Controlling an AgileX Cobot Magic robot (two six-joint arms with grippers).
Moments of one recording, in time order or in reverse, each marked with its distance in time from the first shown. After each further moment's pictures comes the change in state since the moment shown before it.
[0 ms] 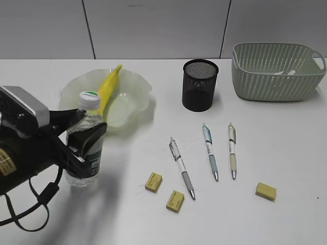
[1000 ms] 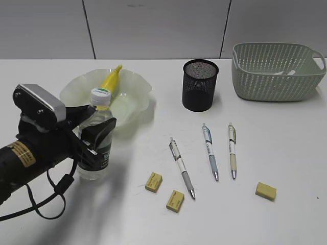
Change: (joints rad) left arm 0.000 0.129 -0.080 -0.004 -0.059 0.001; right arm 0.000 0.000 0.000 0.016 0.000 0.000
